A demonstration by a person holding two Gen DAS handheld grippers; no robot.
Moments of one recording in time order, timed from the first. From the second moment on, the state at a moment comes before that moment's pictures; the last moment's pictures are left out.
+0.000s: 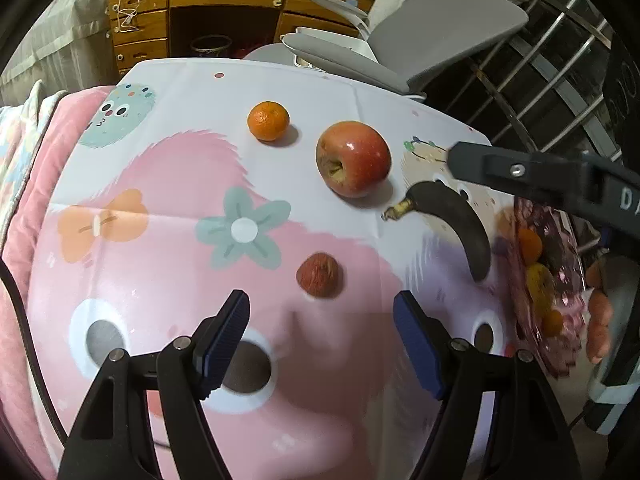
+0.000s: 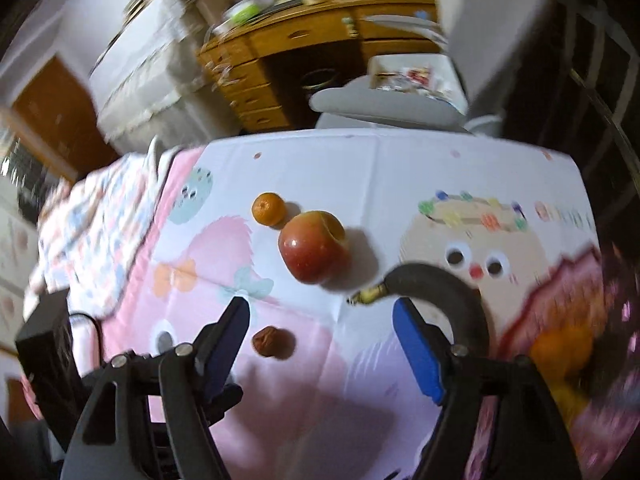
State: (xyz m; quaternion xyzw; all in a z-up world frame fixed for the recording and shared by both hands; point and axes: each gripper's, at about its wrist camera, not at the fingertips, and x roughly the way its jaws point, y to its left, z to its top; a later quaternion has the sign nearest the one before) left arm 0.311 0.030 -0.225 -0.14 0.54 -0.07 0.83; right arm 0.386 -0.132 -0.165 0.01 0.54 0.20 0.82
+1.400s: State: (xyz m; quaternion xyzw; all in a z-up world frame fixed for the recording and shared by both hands) left arm 0.340 0.035 -0.262 -0.15 0.55 -0.02 0.82; right arm 0.423 -0.092 -0.243 -0.04 0.54 0.21 0.82
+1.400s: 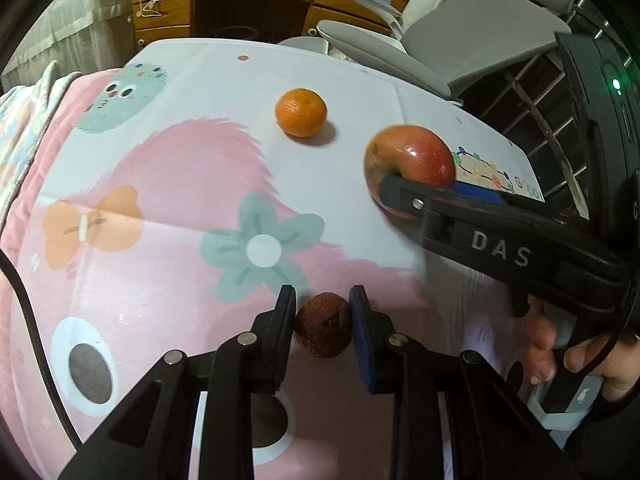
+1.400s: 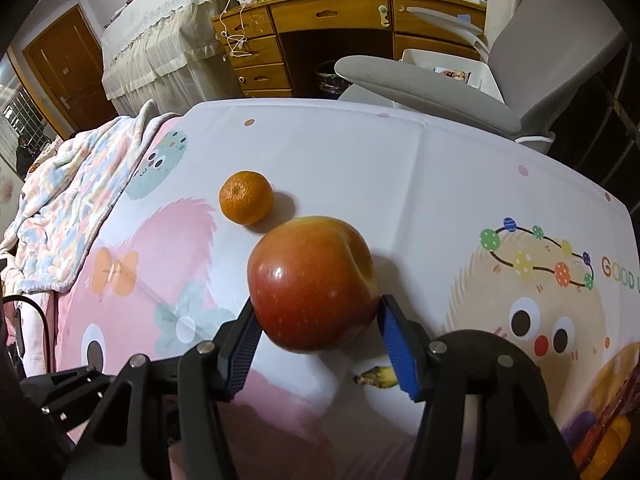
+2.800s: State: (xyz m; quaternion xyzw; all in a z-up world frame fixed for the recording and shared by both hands) left arm 0.295 0.118 -0.189 -0.14 0.51 -0.08 0.84; right arm 0.395 -0.079 -0.231 -0.02 0.58 0.08 0.81
